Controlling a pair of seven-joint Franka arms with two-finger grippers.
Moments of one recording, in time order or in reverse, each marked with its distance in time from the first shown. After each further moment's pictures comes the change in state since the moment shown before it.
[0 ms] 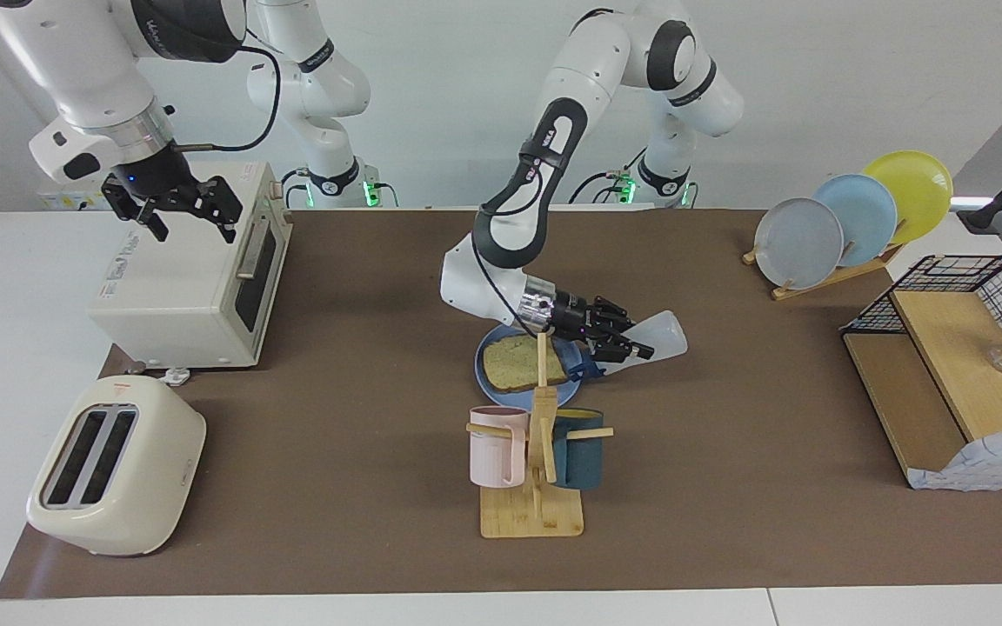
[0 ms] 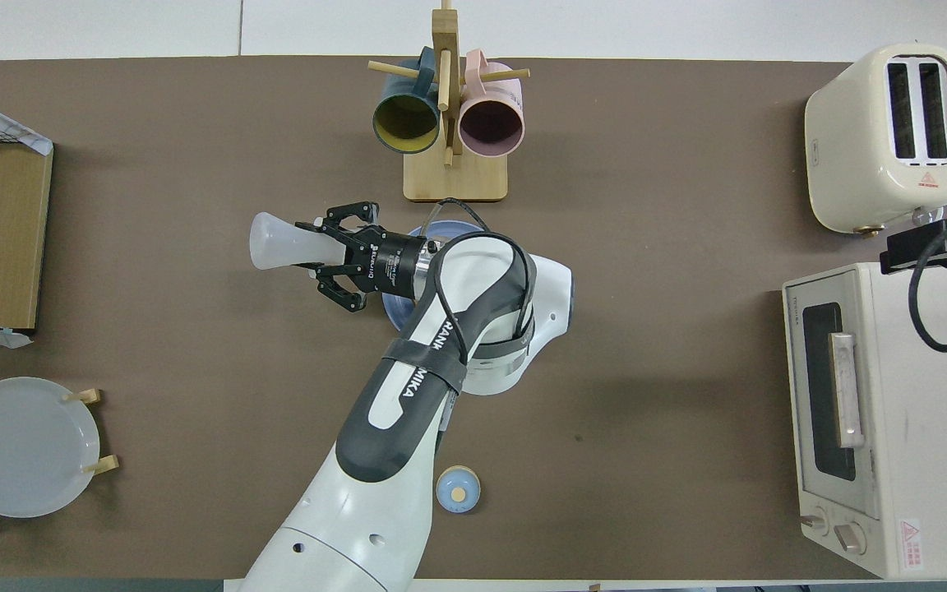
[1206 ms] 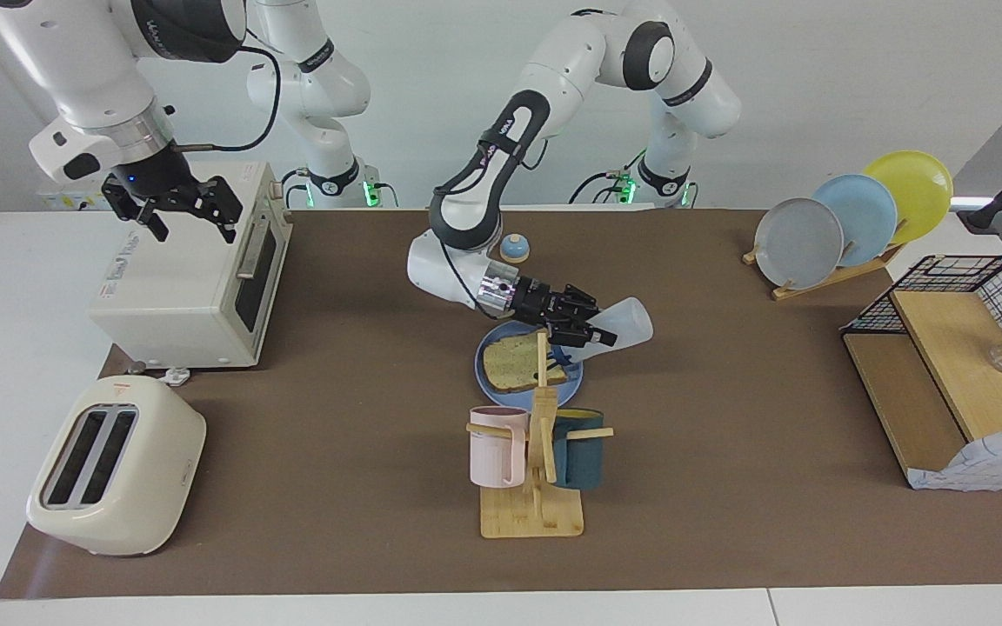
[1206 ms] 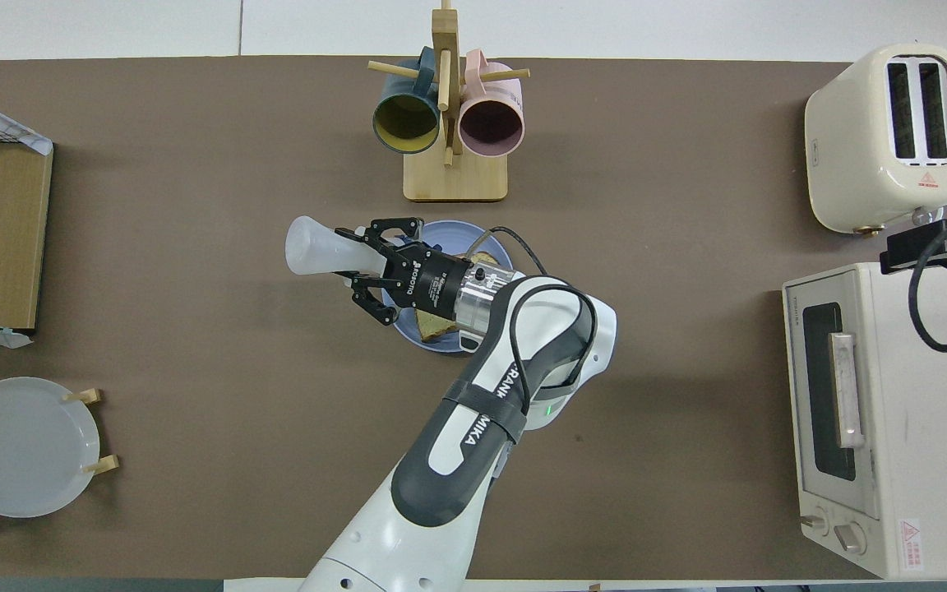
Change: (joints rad) left arm -0.081 0.017 0.029 0.026 0.042 -0.016 -0.002; right arm 0.000 0.000 0.000 0.000 0.000 0.000 0.000
